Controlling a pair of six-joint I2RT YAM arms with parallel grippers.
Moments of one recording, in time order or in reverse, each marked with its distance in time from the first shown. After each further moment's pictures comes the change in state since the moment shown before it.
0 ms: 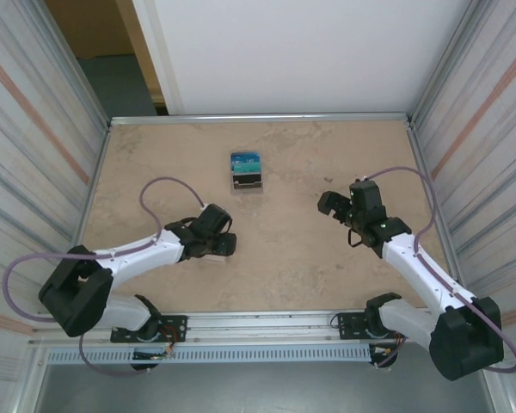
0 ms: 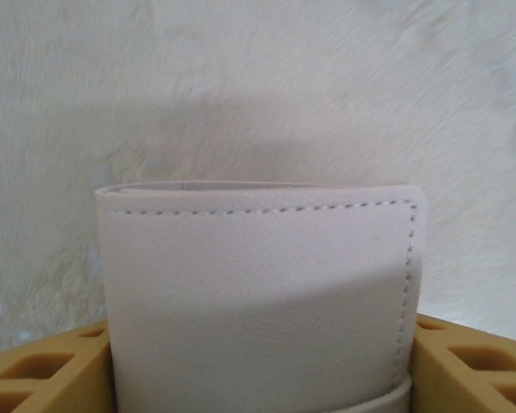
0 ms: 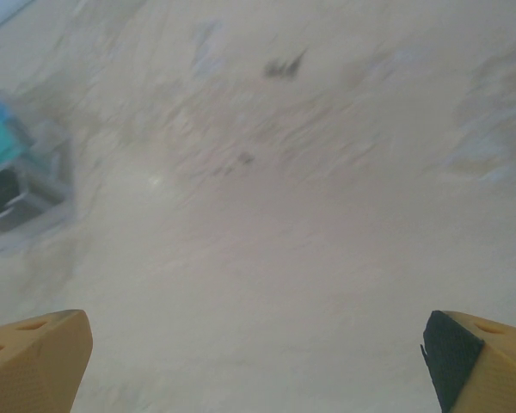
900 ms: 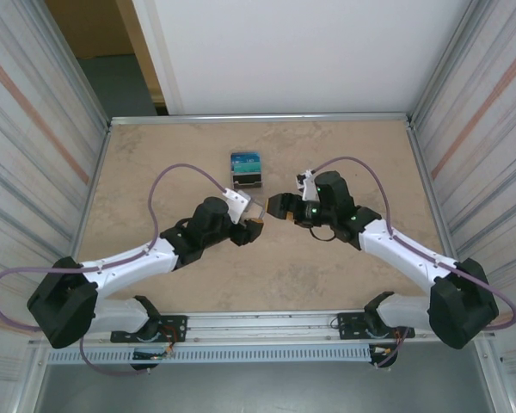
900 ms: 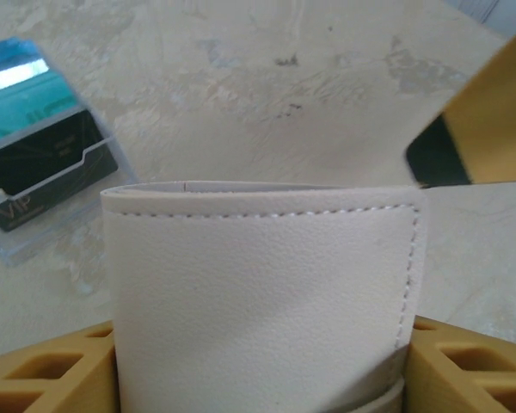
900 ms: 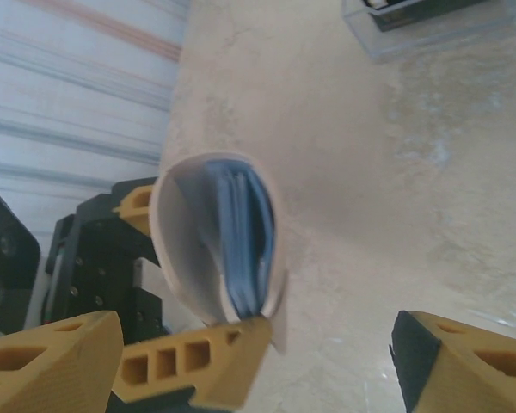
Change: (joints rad) left arm -0.070 -0.091 -0.028 0.502 0.169 0.384; right arm 0.263 0.196 0.118 0.293 -0.518 0.137
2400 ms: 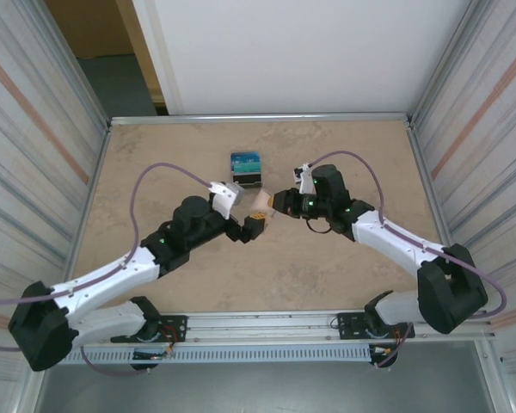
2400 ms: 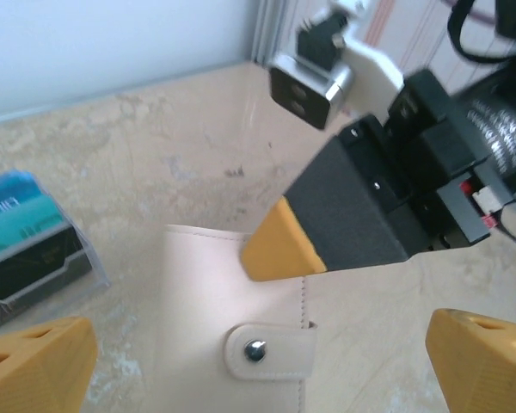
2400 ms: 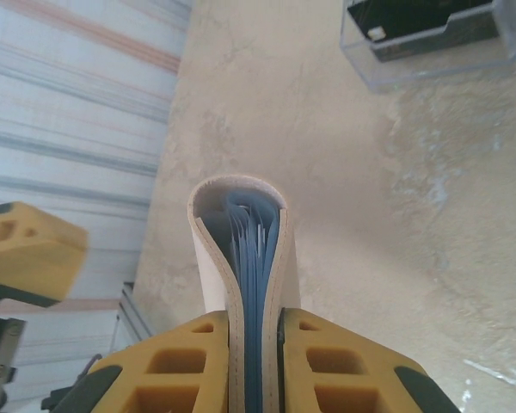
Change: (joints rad) left arm 0.018 -0.207 -0.006 0.045 0.072 -0.055; right arm -0.047 0.090 0.039 0.049 -0.020 -0.032
